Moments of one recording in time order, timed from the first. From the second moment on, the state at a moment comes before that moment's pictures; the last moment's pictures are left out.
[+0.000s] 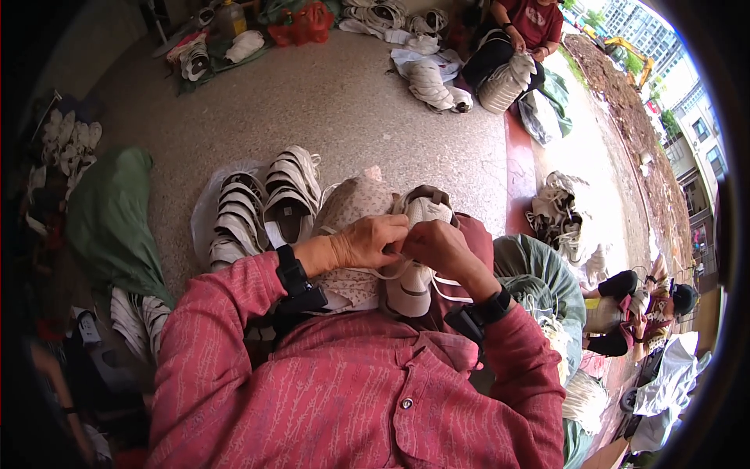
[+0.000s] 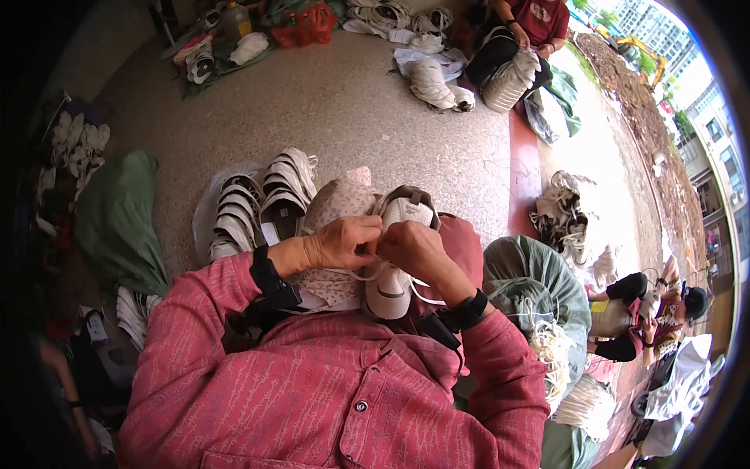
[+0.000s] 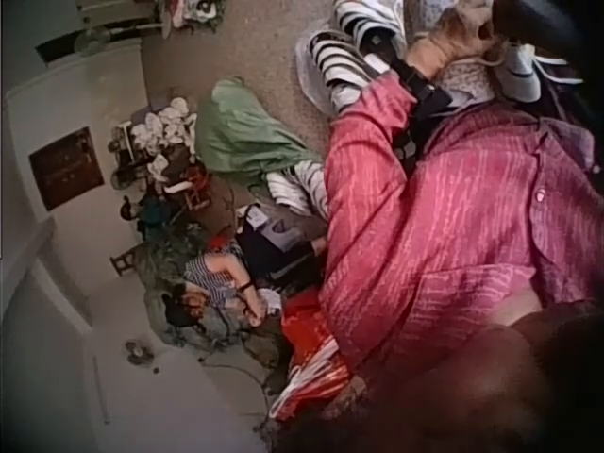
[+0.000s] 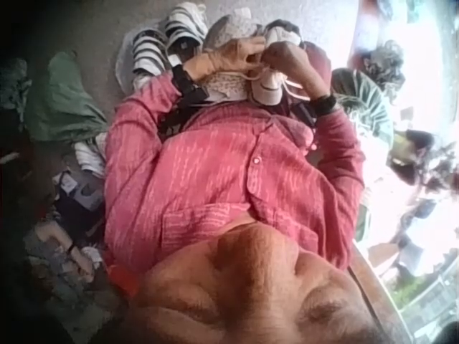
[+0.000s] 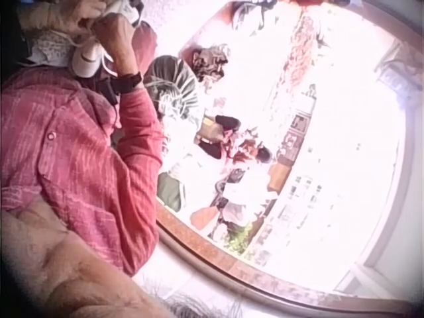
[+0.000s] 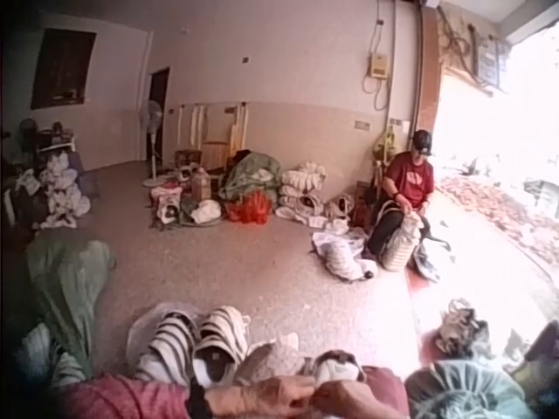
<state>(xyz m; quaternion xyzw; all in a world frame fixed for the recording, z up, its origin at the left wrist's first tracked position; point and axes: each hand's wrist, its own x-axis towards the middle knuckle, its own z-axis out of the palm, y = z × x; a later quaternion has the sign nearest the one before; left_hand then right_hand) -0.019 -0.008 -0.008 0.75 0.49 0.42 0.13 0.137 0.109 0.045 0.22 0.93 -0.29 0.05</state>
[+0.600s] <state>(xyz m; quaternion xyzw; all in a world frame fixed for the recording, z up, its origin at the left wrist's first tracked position) 0.004 0.007 0.006 0.71 0.56 0.40 0.14 0.185 0.142 0.086 0.19 0.76 -0.59 -0.21</state>
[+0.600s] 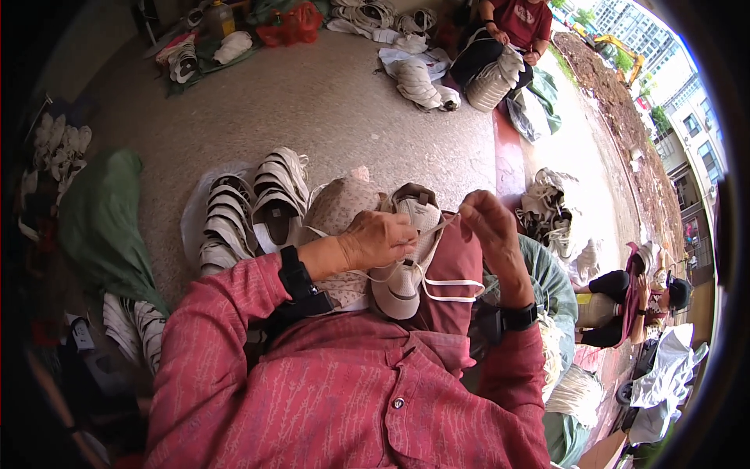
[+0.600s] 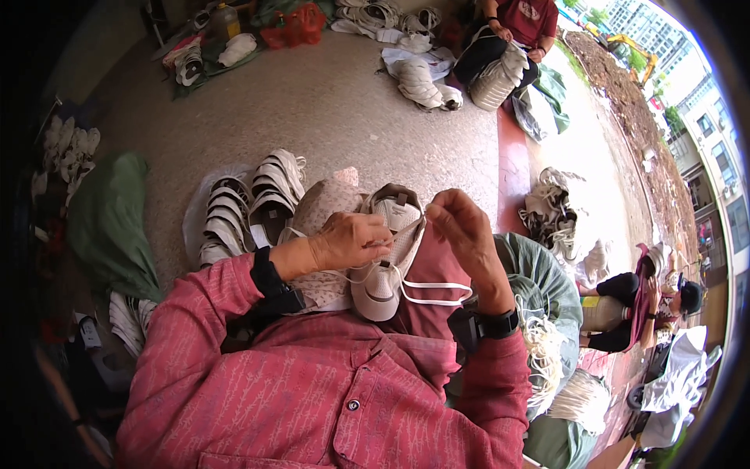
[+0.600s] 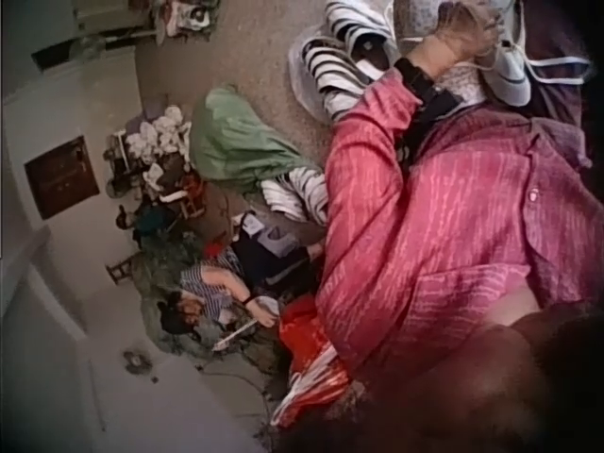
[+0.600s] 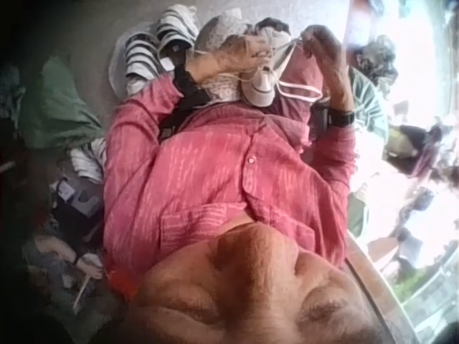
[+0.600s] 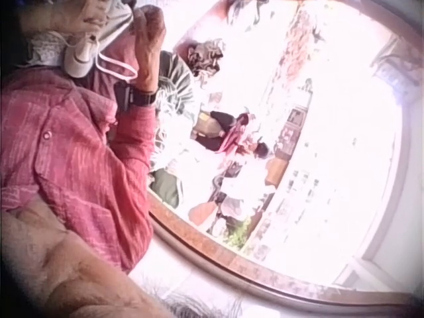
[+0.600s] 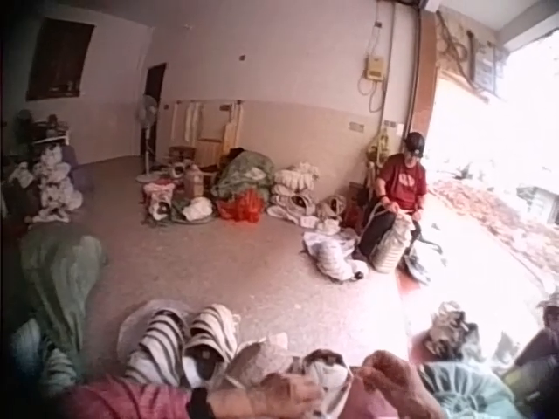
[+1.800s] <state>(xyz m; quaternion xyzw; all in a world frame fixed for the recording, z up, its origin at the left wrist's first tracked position) -0.011 0.024 0.035 0.70 0.52 0.40 0.28 0.199 0.111 0.027 0.20 0.90 -0.36 -0.13</state>
